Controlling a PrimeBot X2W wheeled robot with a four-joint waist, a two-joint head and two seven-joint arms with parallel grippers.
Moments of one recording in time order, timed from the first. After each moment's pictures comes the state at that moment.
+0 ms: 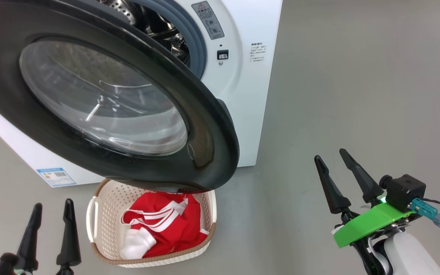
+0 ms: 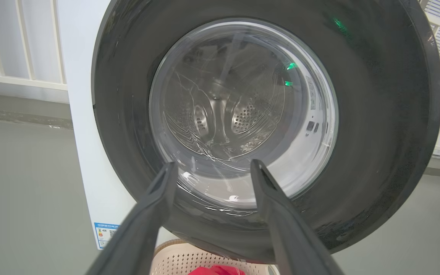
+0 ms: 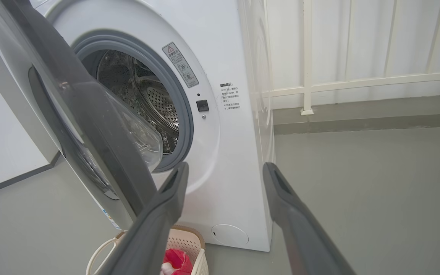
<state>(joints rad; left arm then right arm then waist) 0.06 0.15 -0.02 -0.01 -0.43 -0.07 -0.25 -0.25 -0.20 0.20 0.26 0.43 0.13 -0.25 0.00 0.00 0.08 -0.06</state>
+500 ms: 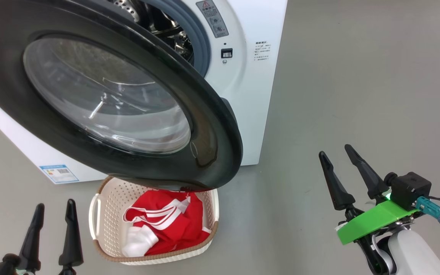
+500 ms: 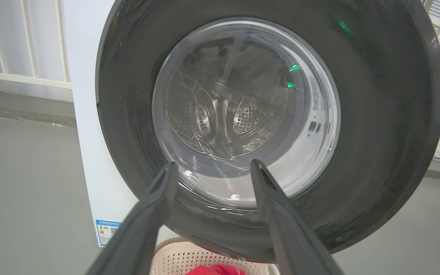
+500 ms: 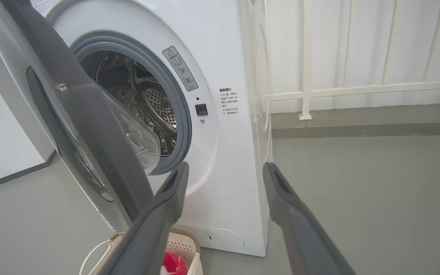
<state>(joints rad) 0.06 0.12 0.00 0.00 -0.41 -0.09 -0.25 -0.25 -0.20 0.18 0.25 0.41 0.13 -0.25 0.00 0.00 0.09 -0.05</state>
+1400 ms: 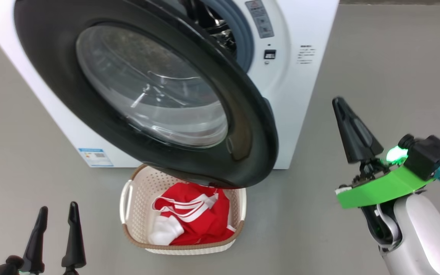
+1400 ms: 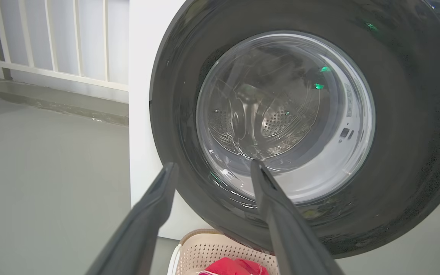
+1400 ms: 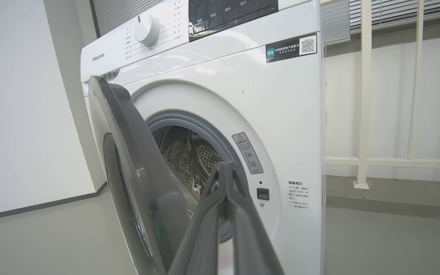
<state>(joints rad) 0.06 0.09 0.02 0.02 -0.40 -0.11 -0.25 -0.36 -0.21 0.20 0.10 0.43 0.13 -0.25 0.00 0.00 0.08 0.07</state>
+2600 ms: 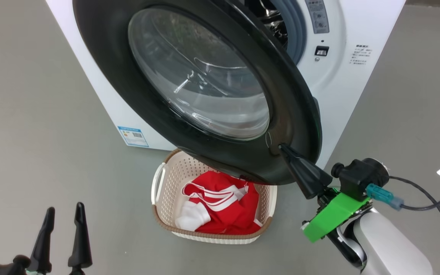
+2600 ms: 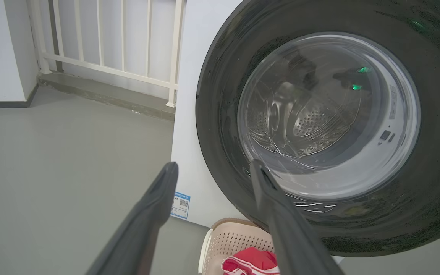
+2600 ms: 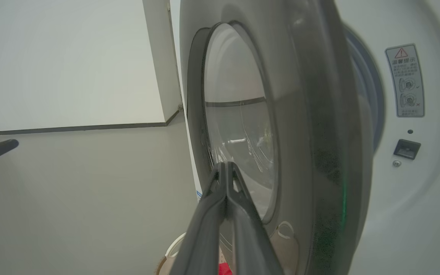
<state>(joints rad) 0.05 0.06 0.02 0.04 -0.39 -0.13 -0.25 -0.40 -0.25 0.46 0.25 0.38 0.13 -0.26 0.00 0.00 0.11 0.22</state>
